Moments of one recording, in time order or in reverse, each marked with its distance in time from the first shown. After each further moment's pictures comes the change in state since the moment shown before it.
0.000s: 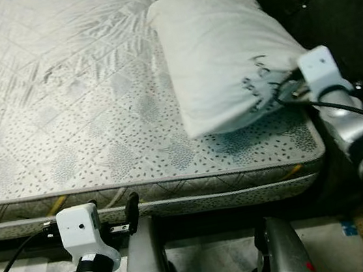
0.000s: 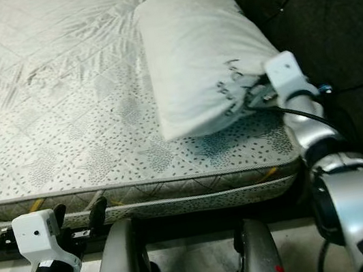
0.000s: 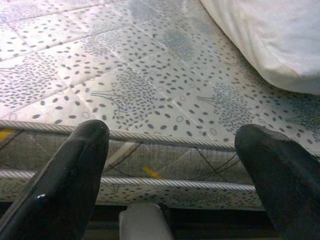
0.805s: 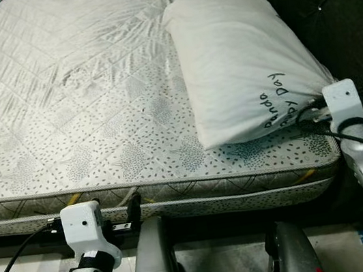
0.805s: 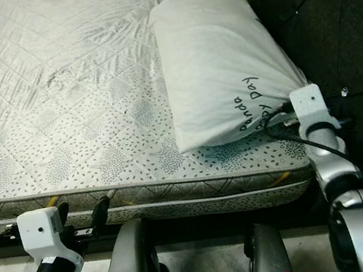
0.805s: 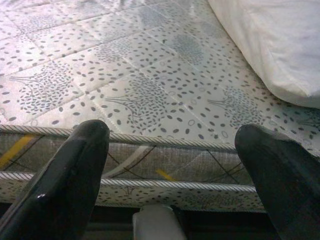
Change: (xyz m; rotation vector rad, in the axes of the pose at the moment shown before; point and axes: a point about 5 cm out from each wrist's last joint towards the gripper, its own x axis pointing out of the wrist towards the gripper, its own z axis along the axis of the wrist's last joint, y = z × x) left arm 0.006 0.001 -0.003 0.012 0.015 -0.026; right arm -0.024 -0.008 -0.064 0.046 0.040 -0.045
